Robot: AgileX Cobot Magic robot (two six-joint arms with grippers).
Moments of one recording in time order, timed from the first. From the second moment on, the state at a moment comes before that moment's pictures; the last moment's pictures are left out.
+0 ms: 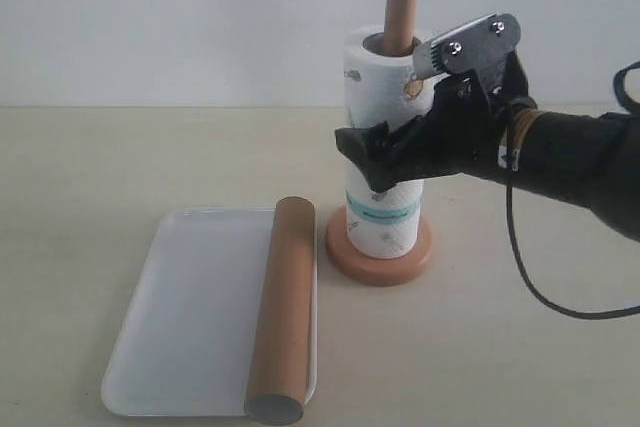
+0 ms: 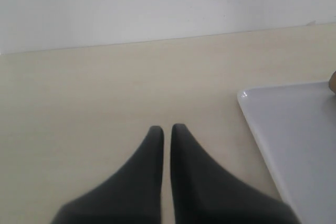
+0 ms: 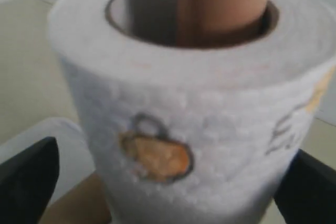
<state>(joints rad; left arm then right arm) 0.00 0.00 0.00 -0.01 0.31 0.09 0.43 1.63 -0.76 -0.52 -0.55 0.36</state>
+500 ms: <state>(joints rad) 0.00 0.00 0.00 -0.01 0.31 0.09 0.43 1.29 -0.76 -0.53 -0.02 0.35</state>
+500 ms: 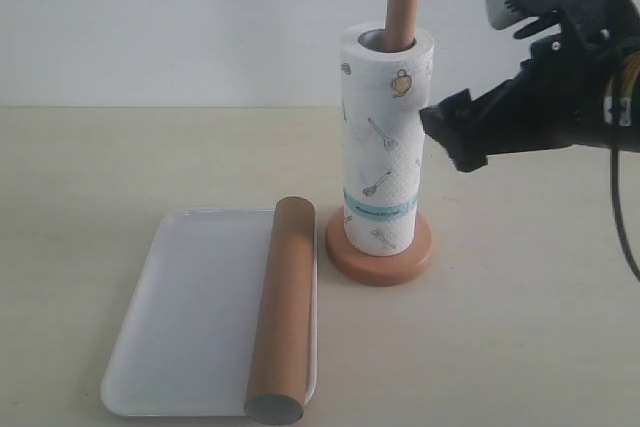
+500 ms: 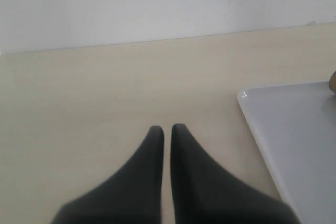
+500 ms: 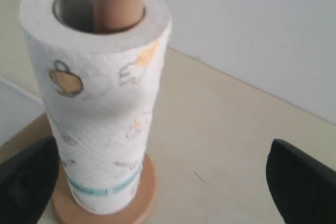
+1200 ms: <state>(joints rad) 0.00 0.00 0.00 -0.01 0.31 0.09 0.43 0.36 -0.57 -0.53 0.26 0.54</state>
